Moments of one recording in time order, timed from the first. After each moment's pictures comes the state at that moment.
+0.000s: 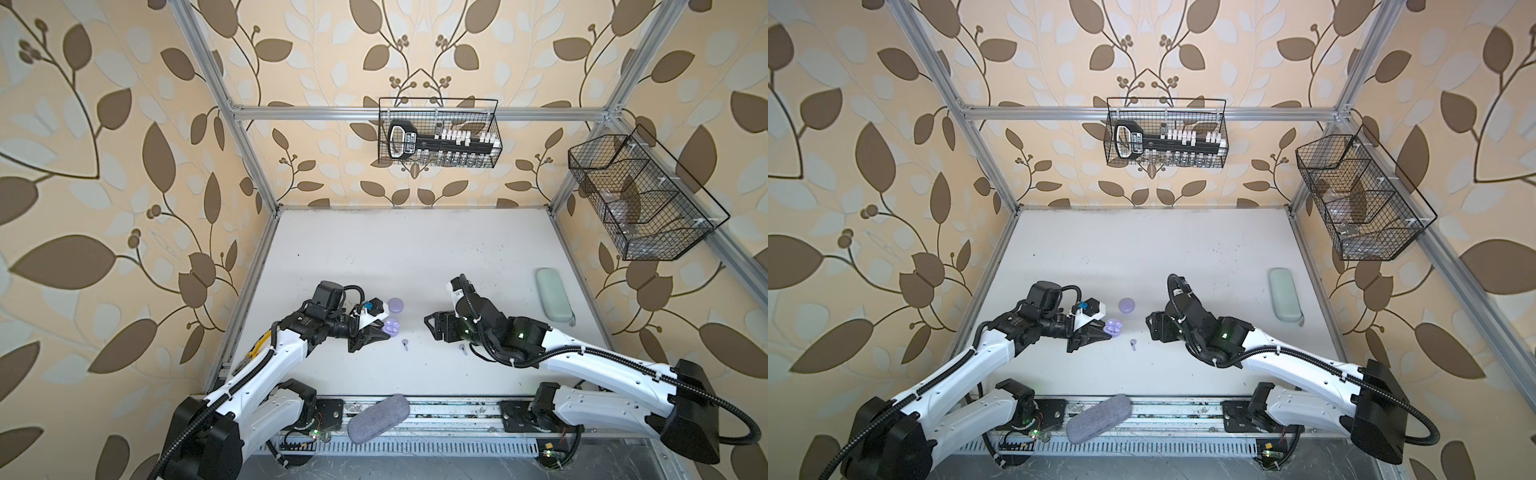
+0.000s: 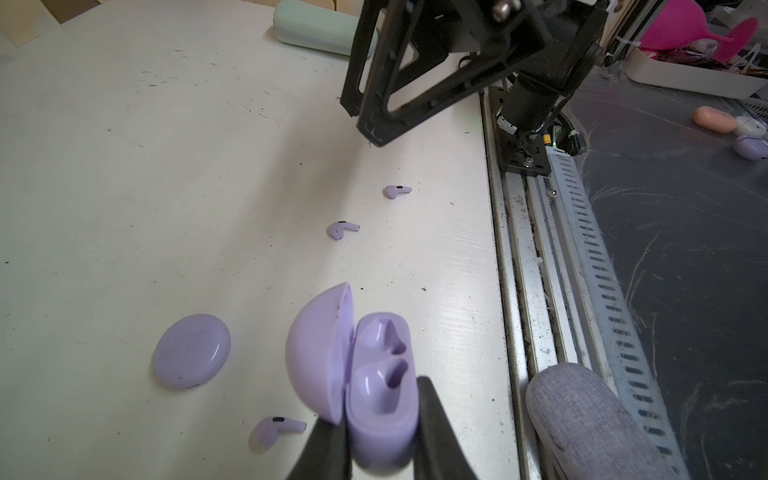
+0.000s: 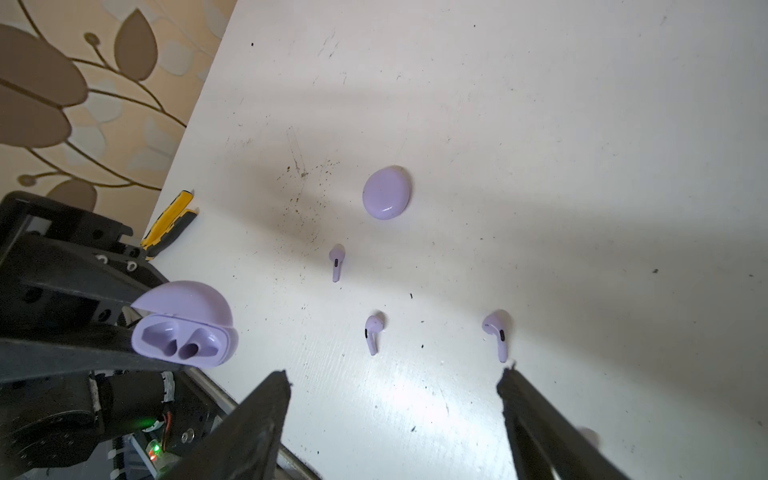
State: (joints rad) left arm -0.35 0.97 0.53 -0.43 0.91 0.65; right arm 0.95 1.09 0.74 -0.39 0.18 0.74
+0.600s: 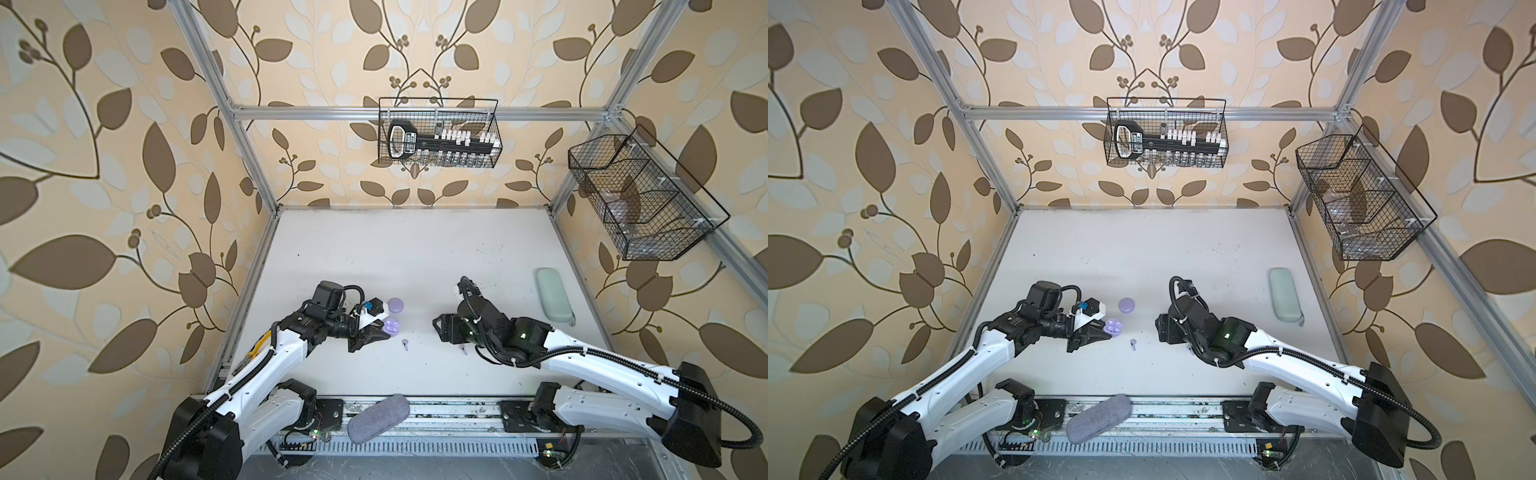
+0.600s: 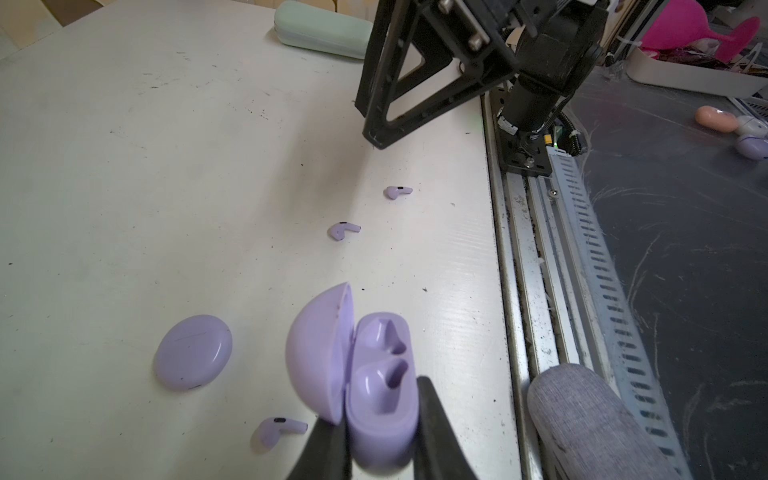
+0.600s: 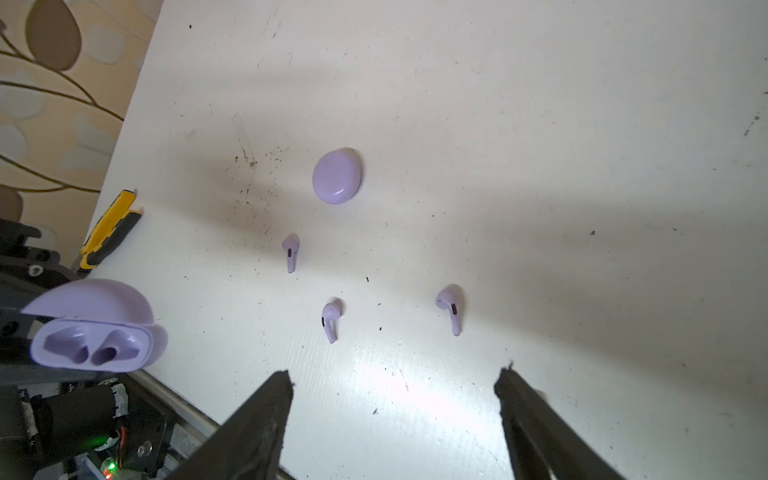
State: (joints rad) left arm -0.35 0.97 0.53 -0.42 0.91 0.65; right arm 0.93 1.08 0.73 -0.49 0.22 0.77
